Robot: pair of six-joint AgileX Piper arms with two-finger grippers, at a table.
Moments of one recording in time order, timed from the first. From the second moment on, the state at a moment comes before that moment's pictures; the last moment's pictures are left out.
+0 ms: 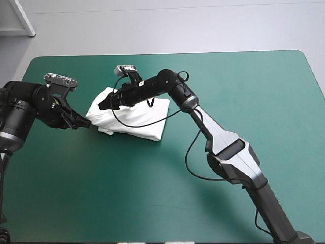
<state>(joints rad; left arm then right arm) -0.13 1.37 -1.40 0.08 1.24 0.17 0.63 2.54 -2.68 0.90 1.05 -0.25</state>
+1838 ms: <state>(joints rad) -0.13 1.37 -1.40 -0.04 1.18 0.20 0.53 2.24 -1.99 0.54 1.00 -0.09</state>
